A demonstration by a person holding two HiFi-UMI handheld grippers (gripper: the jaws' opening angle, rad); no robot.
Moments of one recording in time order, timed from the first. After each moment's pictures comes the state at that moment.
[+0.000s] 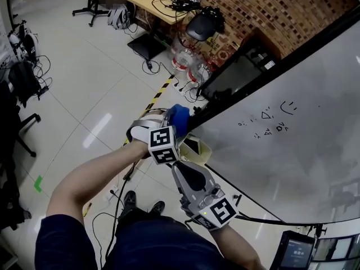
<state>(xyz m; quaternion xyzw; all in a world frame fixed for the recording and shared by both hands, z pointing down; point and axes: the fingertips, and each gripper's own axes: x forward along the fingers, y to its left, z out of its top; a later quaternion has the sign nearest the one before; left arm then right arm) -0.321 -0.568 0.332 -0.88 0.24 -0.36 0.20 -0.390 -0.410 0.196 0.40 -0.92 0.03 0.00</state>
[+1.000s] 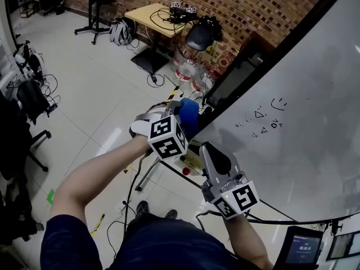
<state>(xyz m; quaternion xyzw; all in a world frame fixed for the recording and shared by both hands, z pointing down) -0.333 -0.577 0.237 -0.90 0.24 -0.32 0.18 -0.339 -0.451 0.136 0.49 -0.87 -0.02 0.00</state>
